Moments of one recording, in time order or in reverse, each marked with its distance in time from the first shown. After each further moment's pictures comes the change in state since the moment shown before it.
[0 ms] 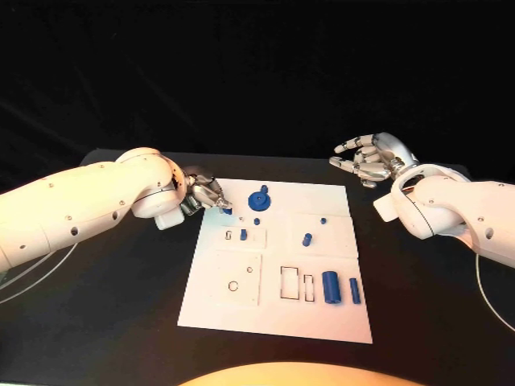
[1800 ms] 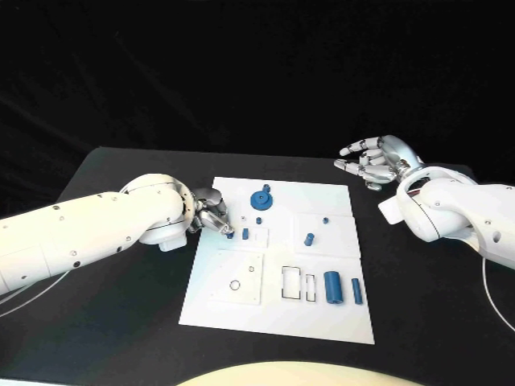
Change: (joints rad) left arm -0.063 -0.027 -0.020 0.106 -0.210 -0.024 -0.018; left_hand -0.029 -0.029 0.046 -0.052 0.031 0.009 -0.001 0.013 0.005 0.028 -0.007 0.024 0.035 -0.004 -0.003 0.000 0.000 0.000 0.004 -0.004 0.005 0.013; right arm -0.004 -0.008 -0.001 0.003 -0.001 0.007 -0.012; right_hand -0.004 -0.004 0.000 0.000 0.000 0.000 0.000 0.004 -0.001 0.000 0.000 0.000 -0.004 0.000 0.000 -0.004 0.000 0.000 0.000 0.000 -0.008 -0.003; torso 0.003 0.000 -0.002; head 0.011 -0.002
